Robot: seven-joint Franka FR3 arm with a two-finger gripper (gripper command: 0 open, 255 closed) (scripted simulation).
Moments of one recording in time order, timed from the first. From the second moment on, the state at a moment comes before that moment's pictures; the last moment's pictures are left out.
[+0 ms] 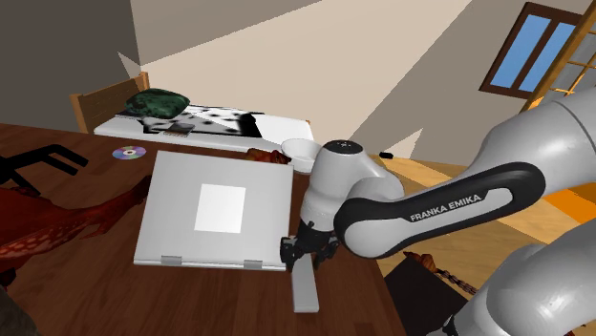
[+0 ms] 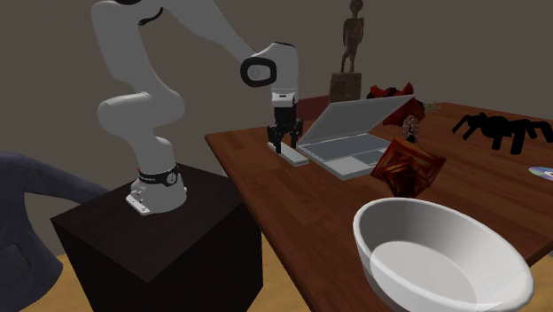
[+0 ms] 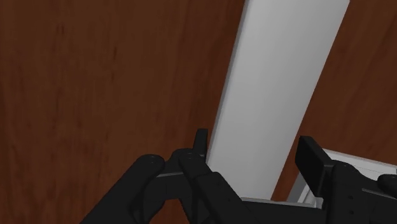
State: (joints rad) arm -0.06 -0.26 0.71 -2.55 0.25 2.38 0.89
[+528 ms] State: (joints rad) arm -0.05 -0.30 0.69 -2.54 0.28 2.29 0.87
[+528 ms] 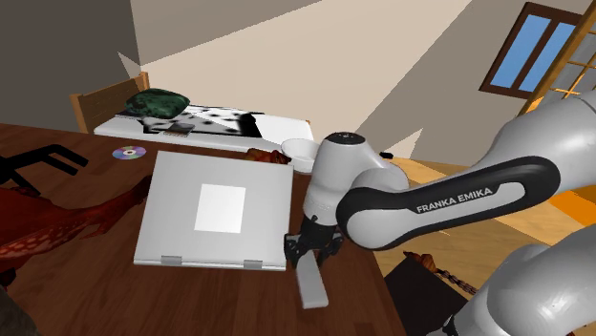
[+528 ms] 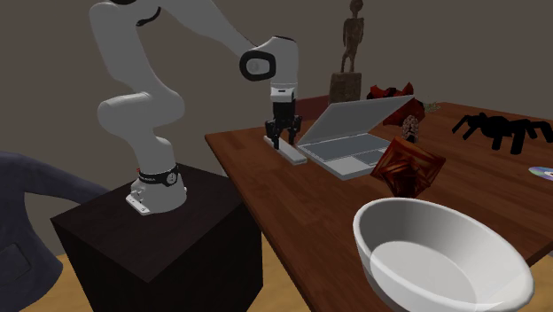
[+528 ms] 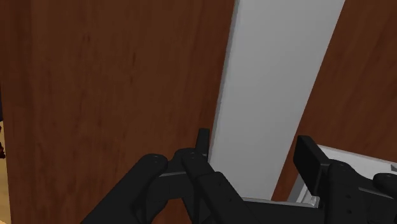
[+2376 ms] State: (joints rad) arm -0.06 -0.46 0.54 -2.33 0.26 1.93 0.78
